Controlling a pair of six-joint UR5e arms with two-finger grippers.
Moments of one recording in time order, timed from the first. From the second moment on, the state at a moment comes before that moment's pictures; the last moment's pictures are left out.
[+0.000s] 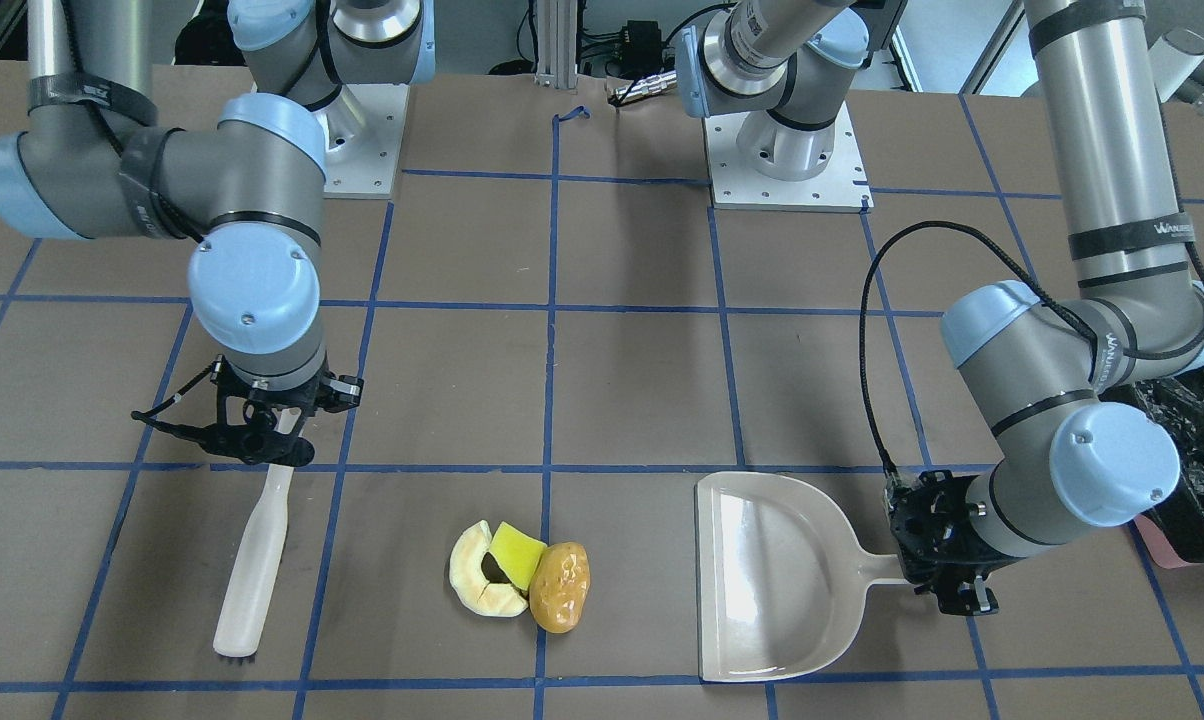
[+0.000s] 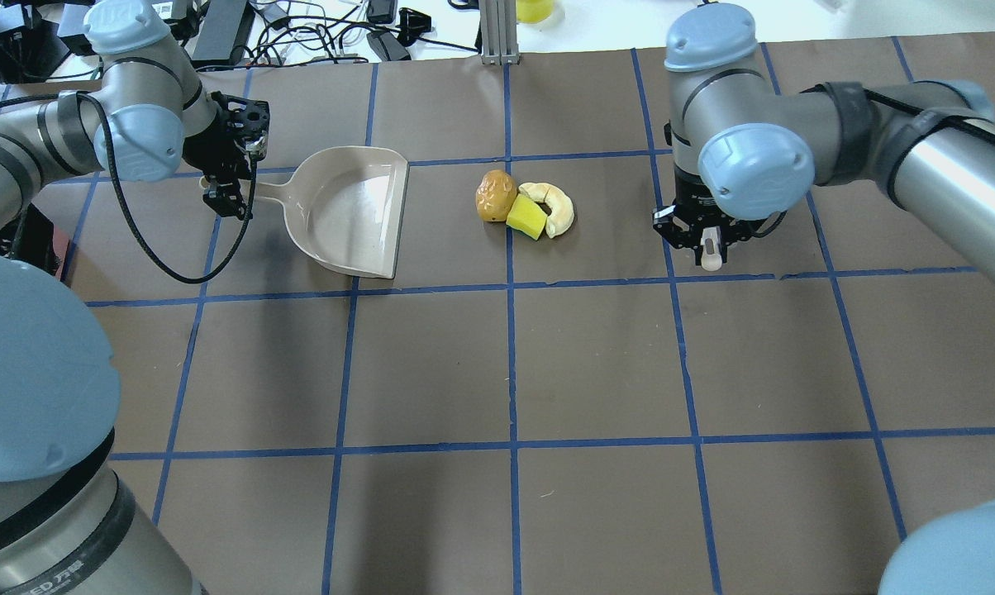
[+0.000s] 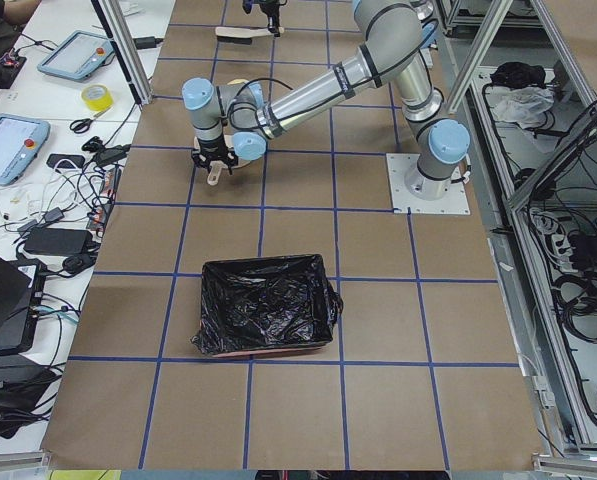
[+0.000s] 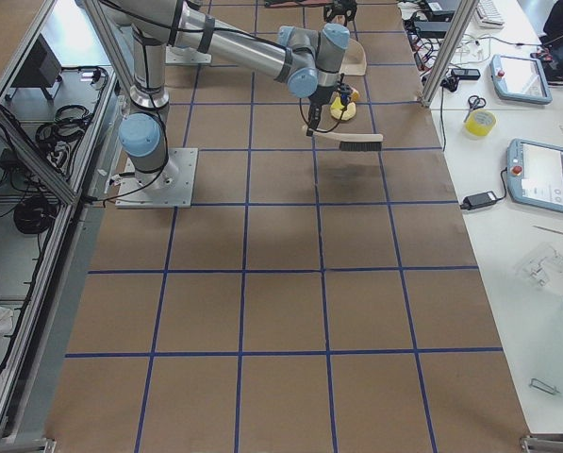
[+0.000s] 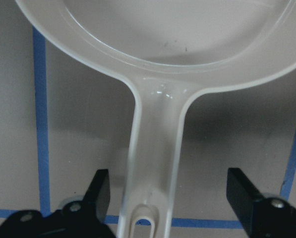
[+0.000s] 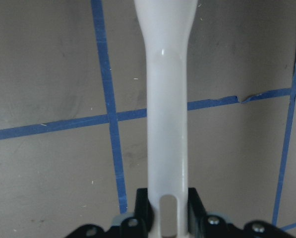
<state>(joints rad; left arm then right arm) -1.35 -2.15 -1.48 -1.11 1.59 1.70 1.67 -1.22 1.66 -1.79 -1.82 0.21</state>
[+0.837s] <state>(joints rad) -1.36 -2.14 -1.48 -1.10 1.64 1.70 1.84 -1.06 1.49 -1.68 -1.83 0.47</state>
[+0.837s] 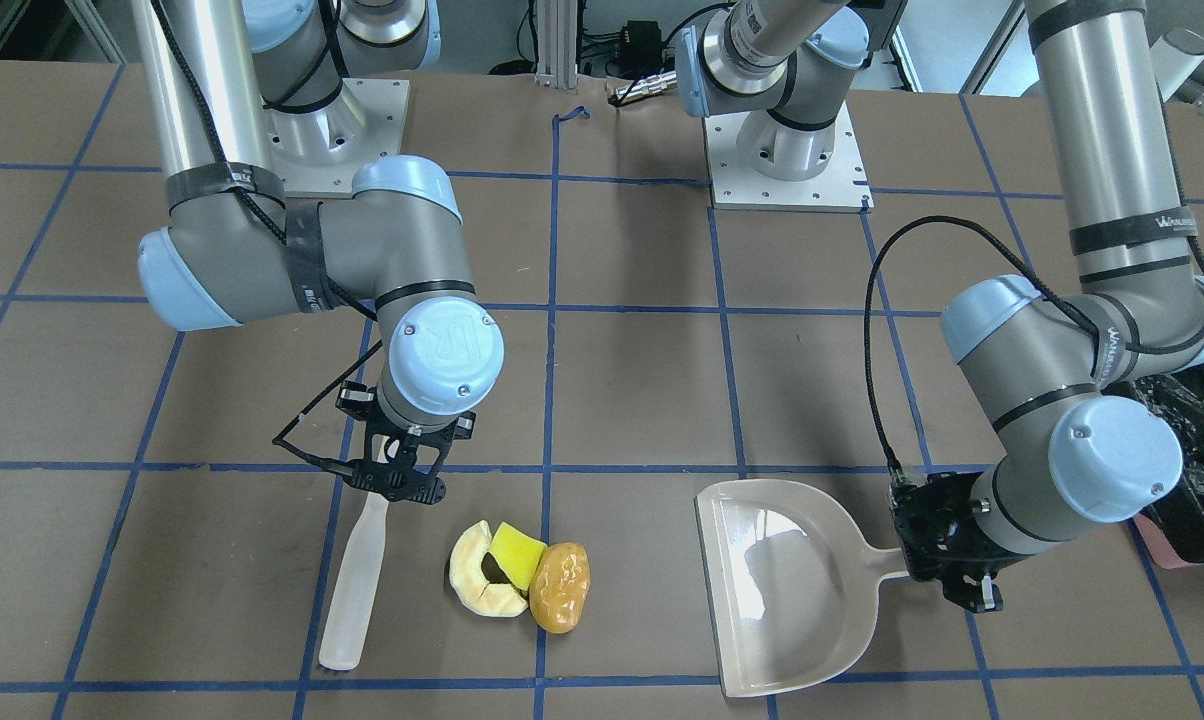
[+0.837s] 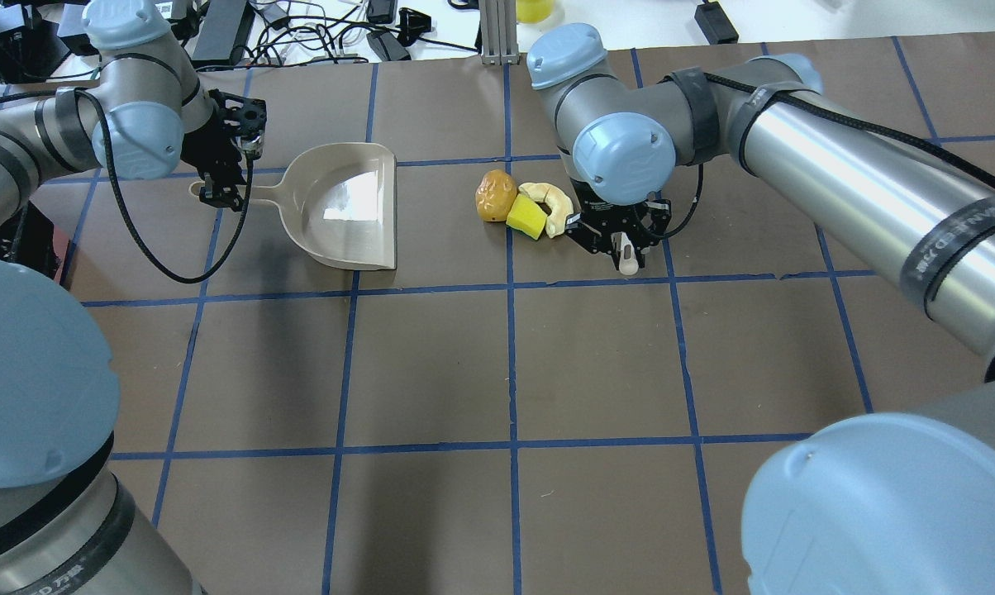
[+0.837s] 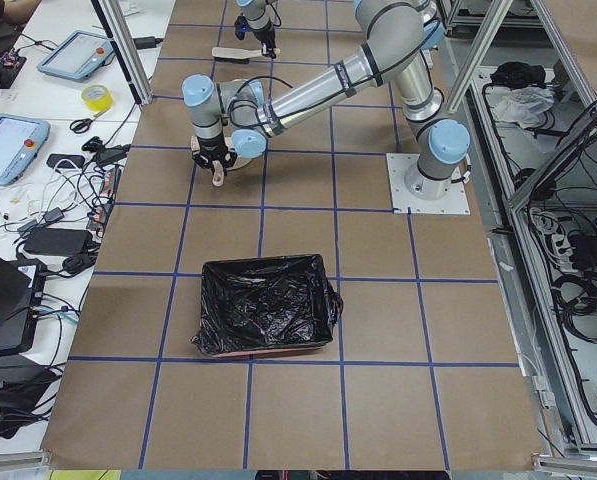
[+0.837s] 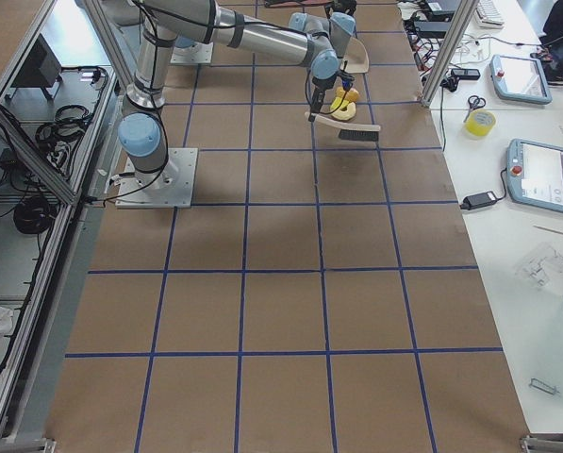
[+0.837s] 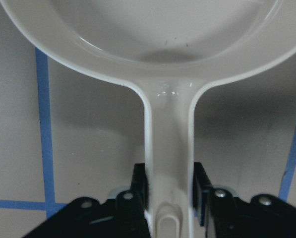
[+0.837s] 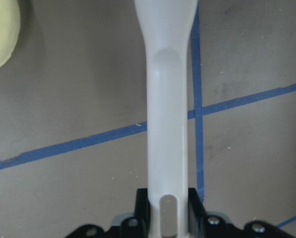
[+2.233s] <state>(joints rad) -1.37 -2.14 -1.47 -1.10 1.65 1.70 1.96 -0.96 1.34 -1.68 -1.67 0.68</state>
